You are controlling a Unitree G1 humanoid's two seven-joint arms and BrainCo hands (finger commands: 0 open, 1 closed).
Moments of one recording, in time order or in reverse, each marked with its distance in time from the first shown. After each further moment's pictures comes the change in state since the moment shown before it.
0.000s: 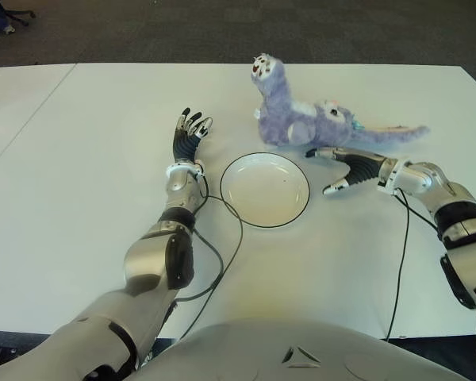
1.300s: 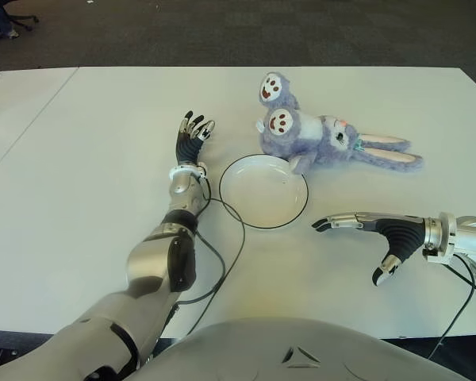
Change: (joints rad) left arm 0.012 -0.016 -0.009 0.001 0.002 0.000 0.018; right arm 0.574 -0.246 -0.230 -0.758 0.418 0.221 0.381
